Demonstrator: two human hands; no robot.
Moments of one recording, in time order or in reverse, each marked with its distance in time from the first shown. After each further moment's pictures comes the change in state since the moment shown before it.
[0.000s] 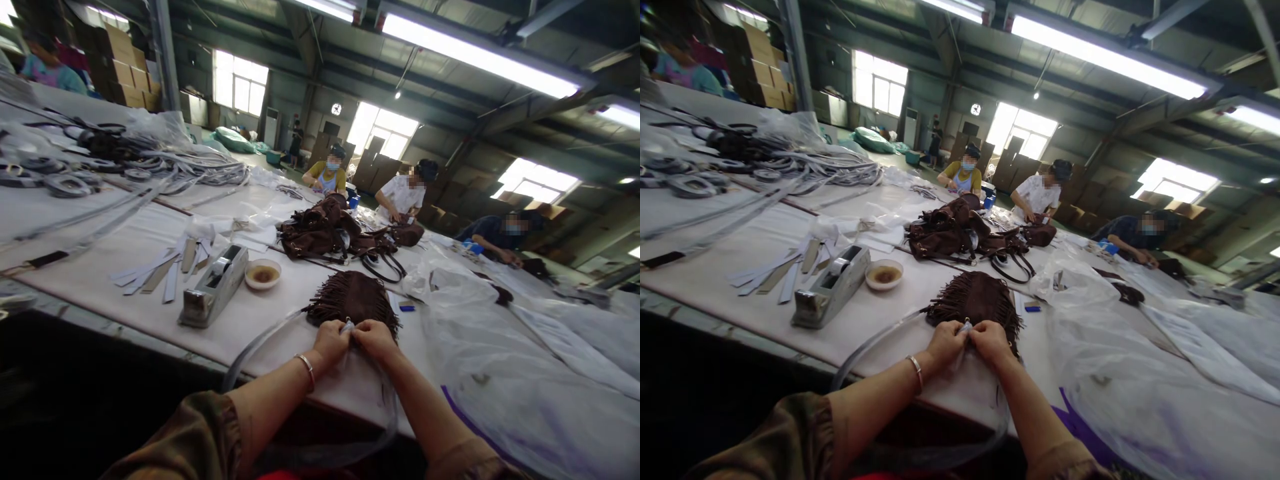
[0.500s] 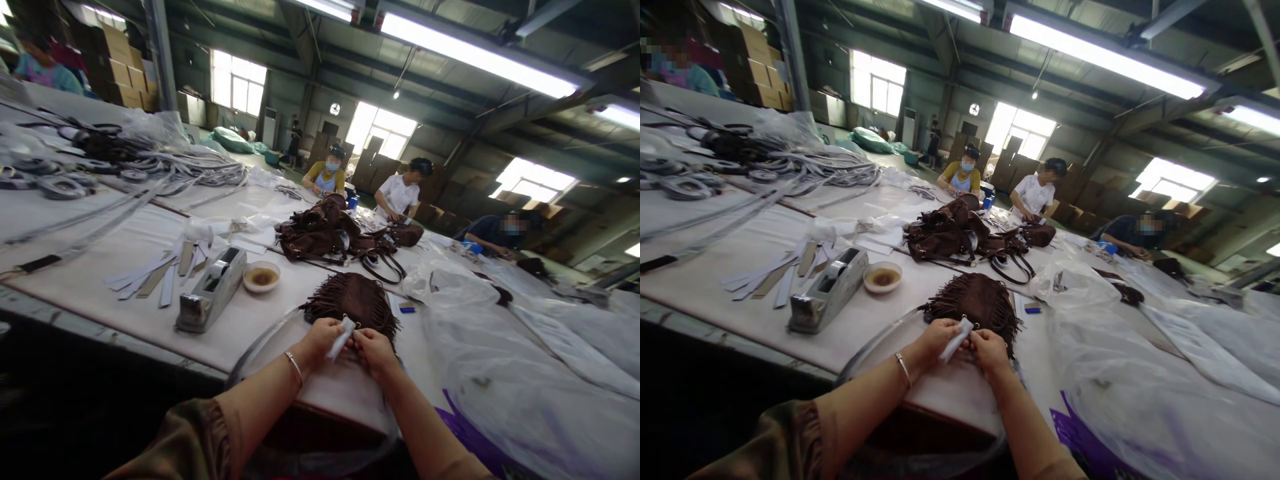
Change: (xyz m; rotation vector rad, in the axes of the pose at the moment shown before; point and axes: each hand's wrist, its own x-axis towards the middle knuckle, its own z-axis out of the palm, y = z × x) left_hand 0.010 -0.005 -0.016 -0.713 -0.290 -0.310; right_hand -0.011 0.016 0.026 0.336 0.022 0.133
